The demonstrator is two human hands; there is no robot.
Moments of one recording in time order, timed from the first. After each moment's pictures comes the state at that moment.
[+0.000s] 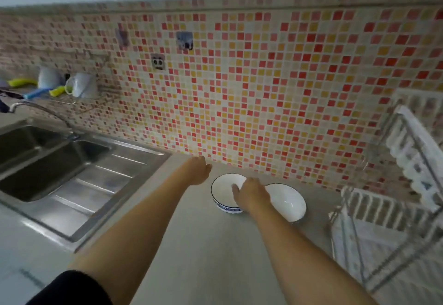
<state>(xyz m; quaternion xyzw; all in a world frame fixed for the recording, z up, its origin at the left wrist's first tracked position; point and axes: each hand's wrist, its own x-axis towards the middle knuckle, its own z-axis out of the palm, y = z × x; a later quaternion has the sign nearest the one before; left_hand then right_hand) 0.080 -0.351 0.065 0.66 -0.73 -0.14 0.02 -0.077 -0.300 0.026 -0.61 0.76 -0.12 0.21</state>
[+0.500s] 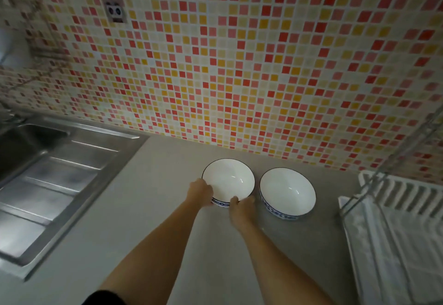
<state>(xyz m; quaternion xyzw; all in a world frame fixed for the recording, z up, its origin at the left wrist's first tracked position) 0.051 -0.401 -0.085 0.72 -0.59 -0.36 0.08 -0.047 -0.342 -0.099 -0.33 0.83 -0.27 0.37</state>
